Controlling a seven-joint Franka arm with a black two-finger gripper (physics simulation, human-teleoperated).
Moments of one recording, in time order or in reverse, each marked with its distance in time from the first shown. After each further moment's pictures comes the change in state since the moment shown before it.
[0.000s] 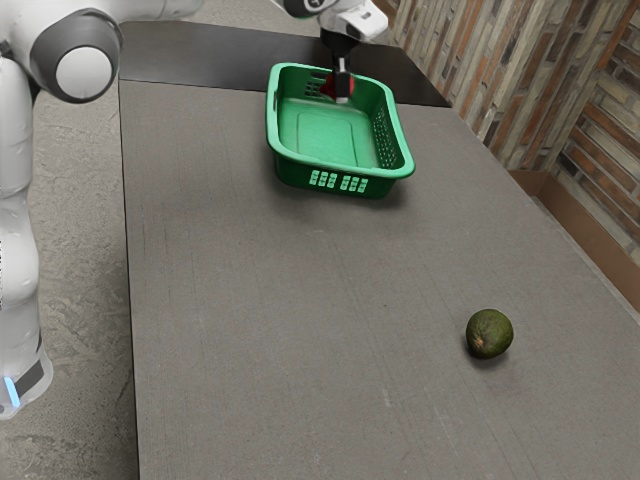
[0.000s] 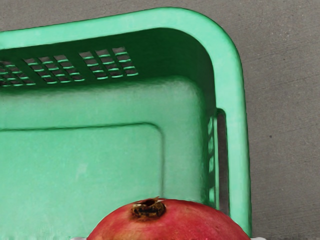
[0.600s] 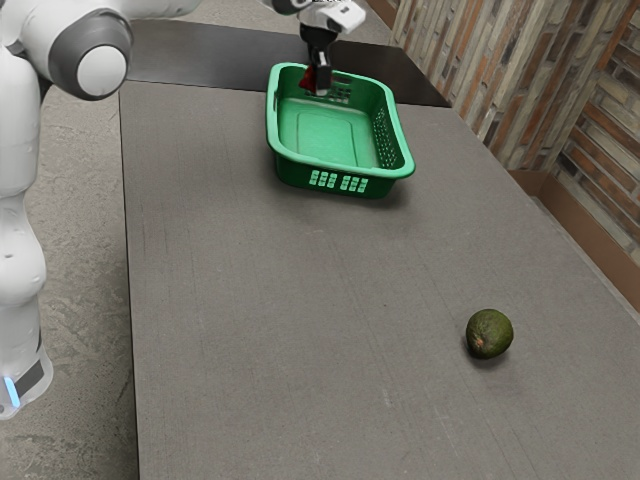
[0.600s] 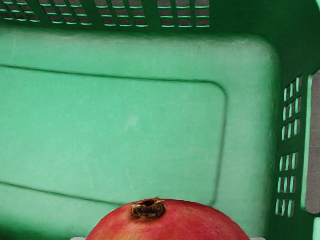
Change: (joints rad) arm 0.112 0.050 0.004 0.014 -0.042 0.011 0.001
